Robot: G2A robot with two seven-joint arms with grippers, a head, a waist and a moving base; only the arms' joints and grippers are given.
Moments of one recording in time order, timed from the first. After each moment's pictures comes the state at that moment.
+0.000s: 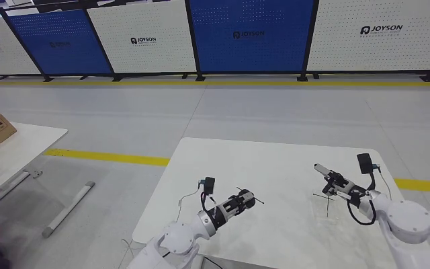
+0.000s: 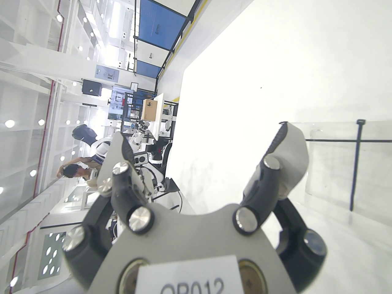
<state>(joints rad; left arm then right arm) 1.55 -1.17 -1.13 -1.78 -0.13 -0.09 -0.28 -1.18 -1.05 1.34 -1.46 0.04 0.12 0.77</state>
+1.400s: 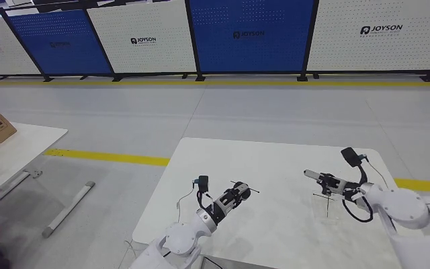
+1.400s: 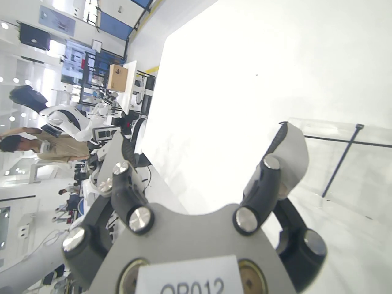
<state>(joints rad) 1.55 -1.18 -1.13 -1.78 -0.21 -0.09 -0.16 -1.06 -1.04 1.26 -1.45 -0.17 0.10 1.01</state>
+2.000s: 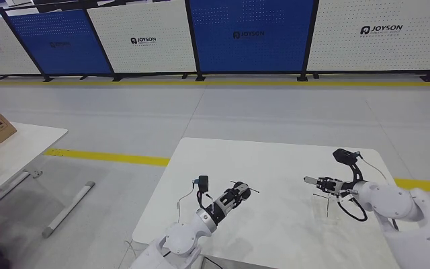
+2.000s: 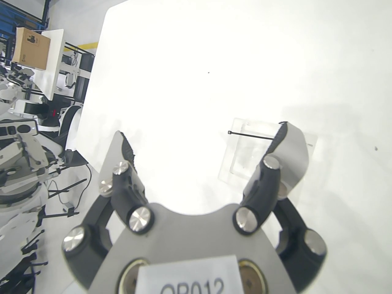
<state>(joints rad) 1.55 -1.18 -1.13 -1.78 -0.21 -0.09 -0.16 -1.02 -1.03 1.19 -1.44 -0.42 0.08 1.00</state>
